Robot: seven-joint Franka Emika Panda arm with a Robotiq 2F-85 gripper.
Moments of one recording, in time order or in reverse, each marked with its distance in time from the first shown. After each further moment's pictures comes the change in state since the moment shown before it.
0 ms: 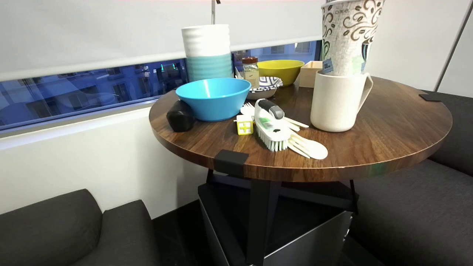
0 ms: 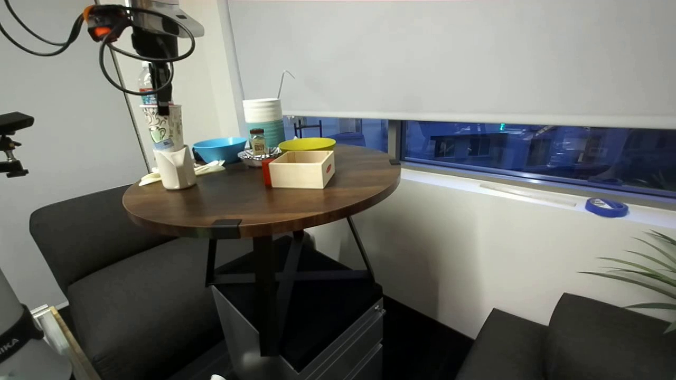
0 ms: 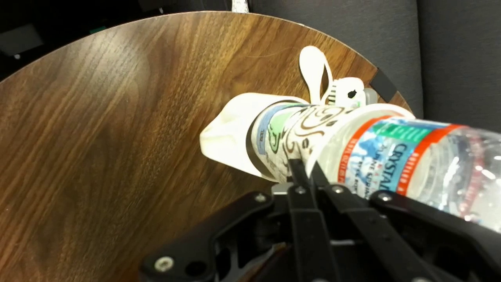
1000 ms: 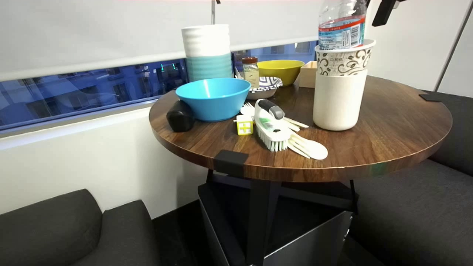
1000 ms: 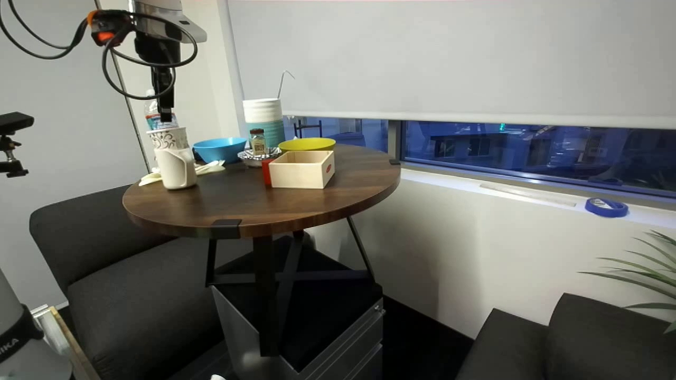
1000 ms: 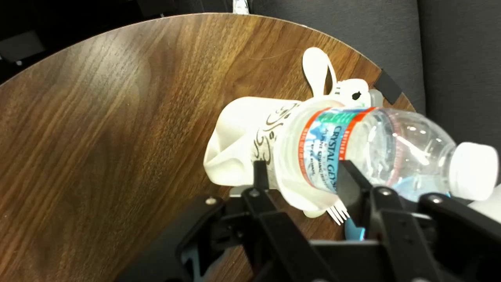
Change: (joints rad) arm 0.000 0.014 -0.002 -0.006 0.002 0.003 0.000
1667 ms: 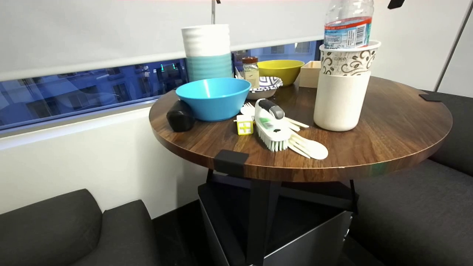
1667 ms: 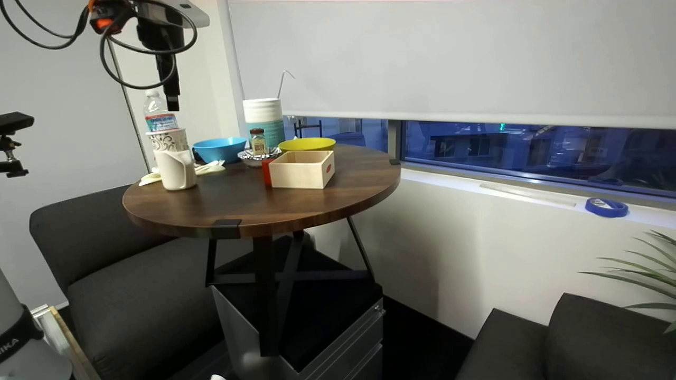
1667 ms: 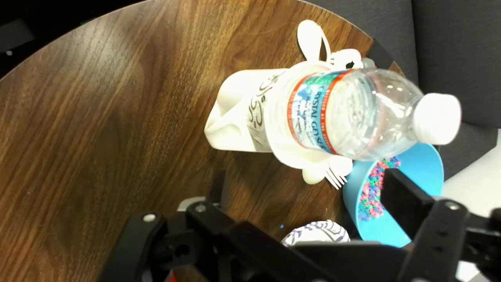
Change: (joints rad) arm -0.035 -0.021 -0.022 0.028 -0.002 0.007 0.016
